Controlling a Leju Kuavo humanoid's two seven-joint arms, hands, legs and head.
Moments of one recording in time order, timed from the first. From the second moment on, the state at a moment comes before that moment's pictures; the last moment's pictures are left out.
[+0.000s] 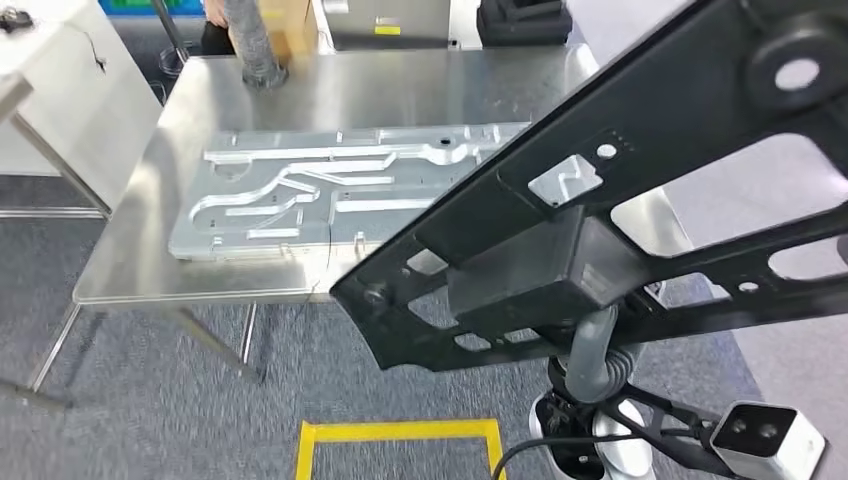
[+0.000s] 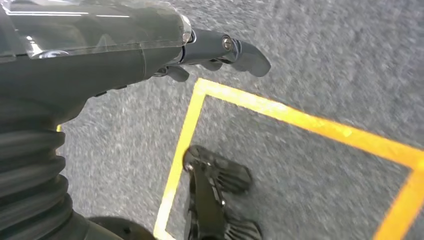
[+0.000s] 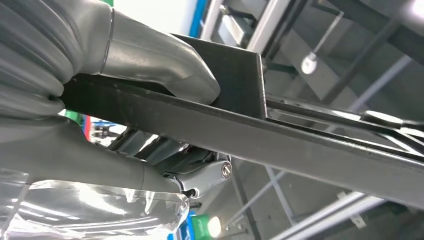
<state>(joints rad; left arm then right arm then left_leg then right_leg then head) -0.08 -0.02 1.08 -0.22 -0.69 0.07 -0.18 -0.12 0.13 0.30 -2.01 -0.11 0.24 -0.70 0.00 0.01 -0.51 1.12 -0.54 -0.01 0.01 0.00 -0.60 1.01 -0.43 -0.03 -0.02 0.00</state>
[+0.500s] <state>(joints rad) -0.07 -0.01 1.10 -0.22 -0.69 0.08 -0.18 -0.11 0.14 0.29 -2.07 -0.03 0.11 -0.70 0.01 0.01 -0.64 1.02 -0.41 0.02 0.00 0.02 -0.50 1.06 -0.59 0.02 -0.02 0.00</state>
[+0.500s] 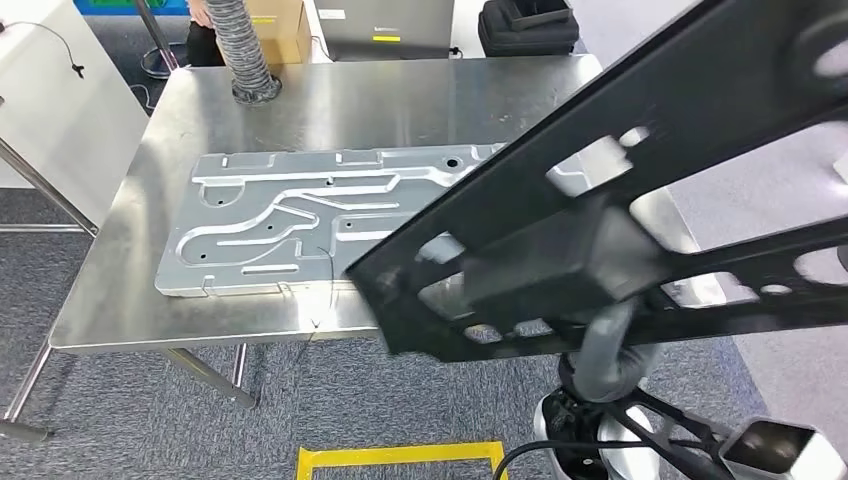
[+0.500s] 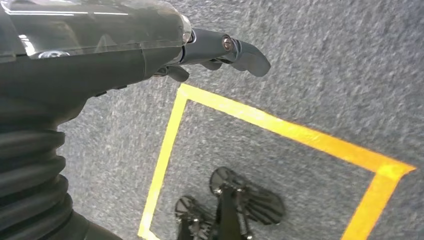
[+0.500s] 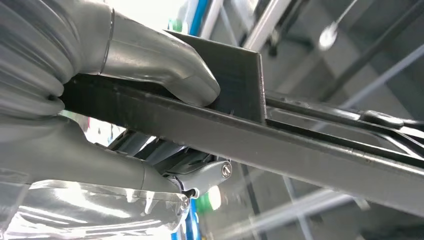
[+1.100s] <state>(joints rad) -0.09 -0.01 1.13 -0.22 -0.72 0.04 -0.19 -0.81 -0.05 0.22 -1.33 1.09 -0.38 -0.28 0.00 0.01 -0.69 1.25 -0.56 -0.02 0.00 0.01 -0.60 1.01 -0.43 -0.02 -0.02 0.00</state>
